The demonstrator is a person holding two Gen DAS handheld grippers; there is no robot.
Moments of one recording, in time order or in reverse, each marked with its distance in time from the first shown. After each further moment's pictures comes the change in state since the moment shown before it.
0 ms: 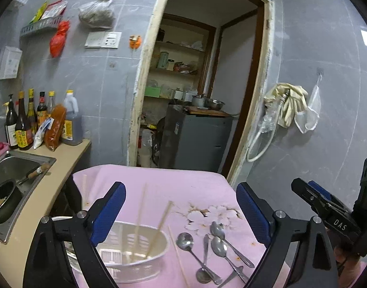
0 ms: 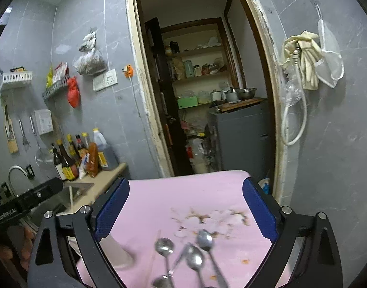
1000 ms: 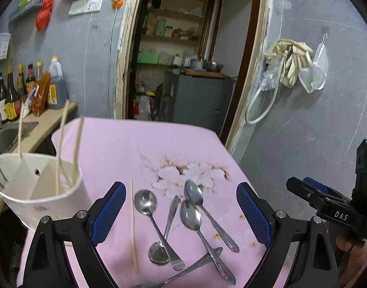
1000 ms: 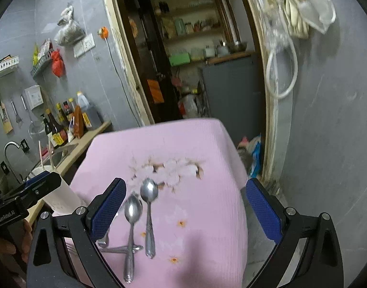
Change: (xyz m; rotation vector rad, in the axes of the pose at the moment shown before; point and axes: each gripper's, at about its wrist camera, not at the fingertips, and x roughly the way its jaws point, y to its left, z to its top) left arm 0.073 -0.081 -0.081 -0.004 0.196 0.051; right arm 0.056 -0.130 -0.065 0.044 0.296 0.060
